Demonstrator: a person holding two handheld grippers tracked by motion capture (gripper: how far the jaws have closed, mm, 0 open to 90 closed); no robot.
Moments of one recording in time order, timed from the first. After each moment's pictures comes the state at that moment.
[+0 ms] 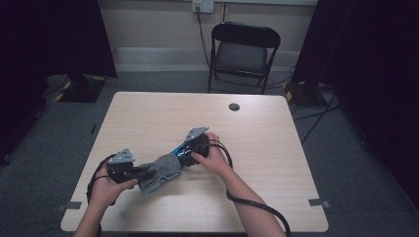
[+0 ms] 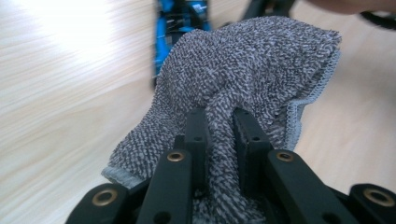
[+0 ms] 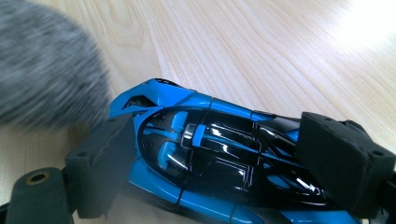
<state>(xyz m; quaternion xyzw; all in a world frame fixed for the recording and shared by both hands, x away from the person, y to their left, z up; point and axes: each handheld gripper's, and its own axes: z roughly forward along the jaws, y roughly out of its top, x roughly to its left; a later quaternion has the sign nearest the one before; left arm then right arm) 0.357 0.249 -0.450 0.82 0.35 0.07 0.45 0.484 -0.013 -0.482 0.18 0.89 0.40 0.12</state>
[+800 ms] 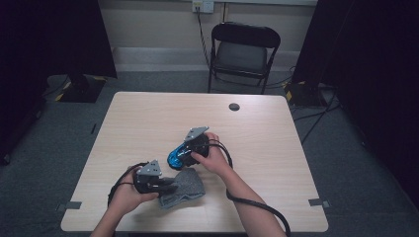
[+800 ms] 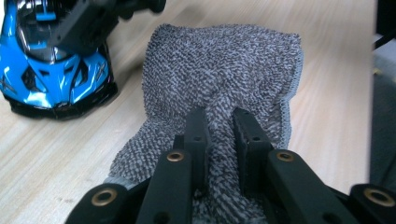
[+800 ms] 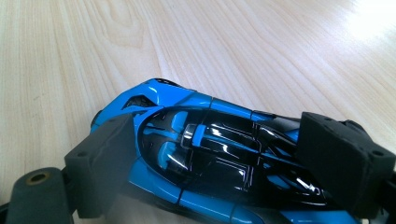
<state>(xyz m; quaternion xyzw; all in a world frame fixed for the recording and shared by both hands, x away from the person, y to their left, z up) 0.347 0.190 -0.466 0.88 0.25 0.02 0.41 0.484 -0.013 -0.482 0.18 0.89 0.40 0.12</state>
